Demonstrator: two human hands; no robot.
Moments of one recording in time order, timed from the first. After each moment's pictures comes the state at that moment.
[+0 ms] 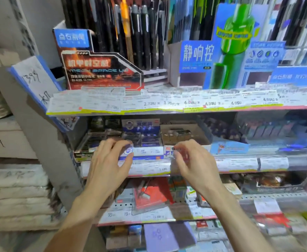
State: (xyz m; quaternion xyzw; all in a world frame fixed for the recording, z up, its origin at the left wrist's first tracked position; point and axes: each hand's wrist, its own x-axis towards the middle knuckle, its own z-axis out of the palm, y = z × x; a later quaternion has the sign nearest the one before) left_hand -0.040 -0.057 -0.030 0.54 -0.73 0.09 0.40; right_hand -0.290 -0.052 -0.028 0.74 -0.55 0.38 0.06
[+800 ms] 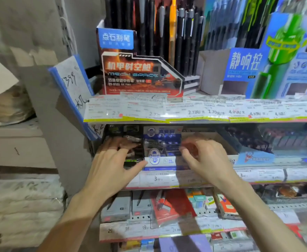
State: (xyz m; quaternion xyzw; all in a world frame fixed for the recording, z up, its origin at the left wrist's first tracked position) left_hand 0.025 -0.086 -0.013 0.54 -0.76 0.11 0.33; right_hand -0.234 -0.076 0.016 0.75 -0.57 0.32 0.11
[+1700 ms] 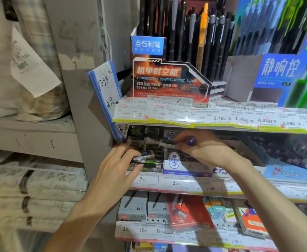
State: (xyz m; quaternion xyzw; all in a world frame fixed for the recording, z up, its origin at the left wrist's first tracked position) left_hand 0.058 -0.059 -0.023 0.52 -0.76 0.13 0.38; right_hand -0.196 -0.127 0.049 0.81 -0.51 0.25 -0.13
